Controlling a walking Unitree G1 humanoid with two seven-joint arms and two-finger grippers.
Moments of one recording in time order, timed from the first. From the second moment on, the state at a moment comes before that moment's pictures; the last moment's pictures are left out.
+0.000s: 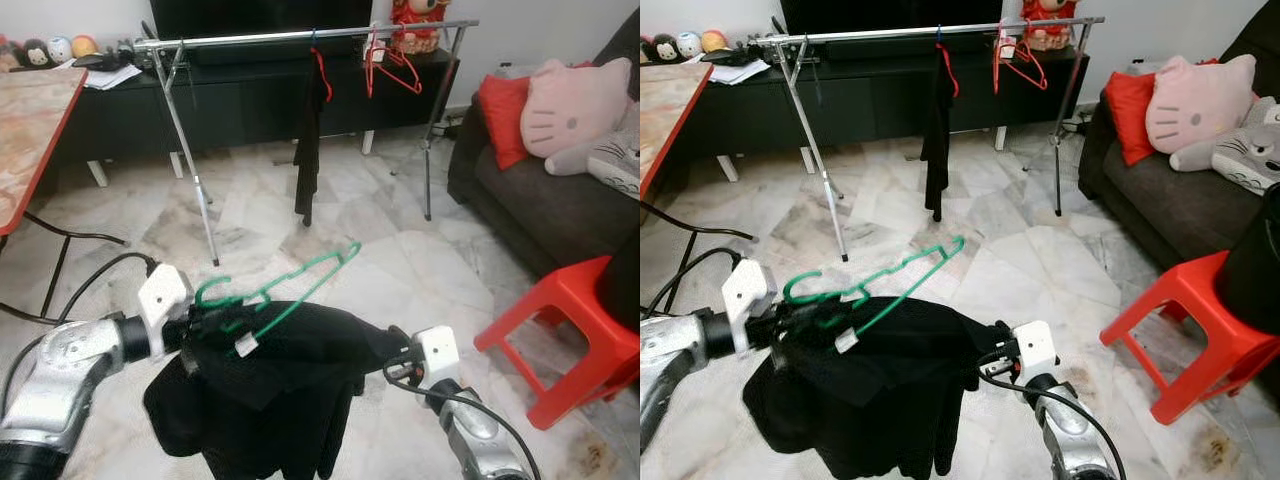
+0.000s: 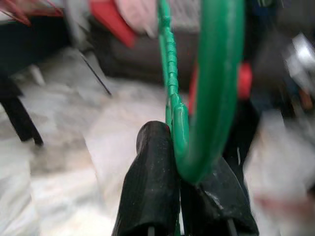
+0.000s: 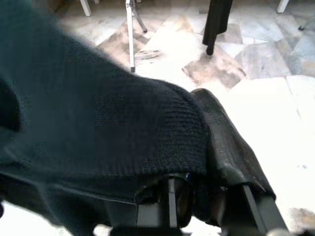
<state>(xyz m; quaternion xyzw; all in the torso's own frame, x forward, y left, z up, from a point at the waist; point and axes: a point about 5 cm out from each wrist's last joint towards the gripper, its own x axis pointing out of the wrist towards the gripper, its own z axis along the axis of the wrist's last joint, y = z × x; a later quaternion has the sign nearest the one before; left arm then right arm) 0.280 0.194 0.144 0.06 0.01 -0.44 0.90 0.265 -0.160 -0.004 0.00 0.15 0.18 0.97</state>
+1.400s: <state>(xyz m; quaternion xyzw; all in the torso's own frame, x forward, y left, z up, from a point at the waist) 0.238 0.243 -0.011 0.10 0.27 -0.03 0.96 0.276 -0.200 0.006 0.03 0.12 -0.02 0.99</state>
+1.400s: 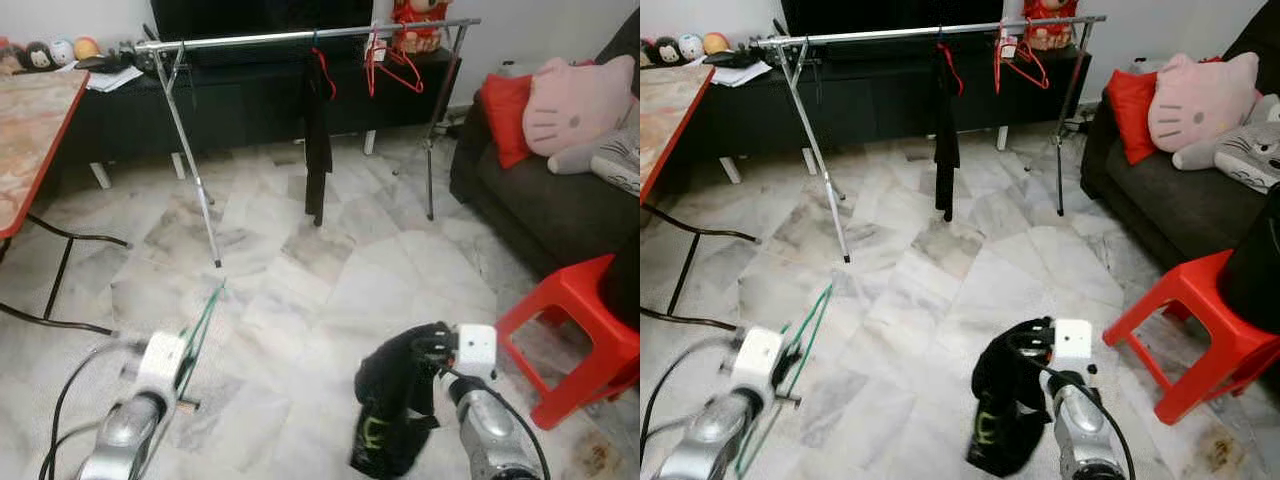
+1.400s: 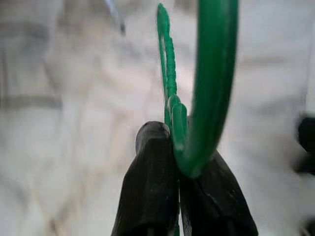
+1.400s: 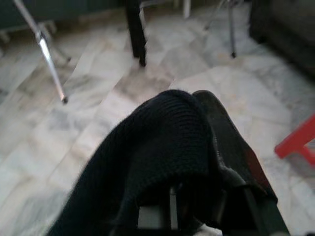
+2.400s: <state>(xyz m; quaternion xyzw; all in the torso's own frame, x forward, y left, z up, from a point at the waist) 0.166 0.244 -0.077 0.06 0.46 0.00 0.88 0.228 -0.220 0.077 -0.04 -0.07 -0.18 0.98</state>
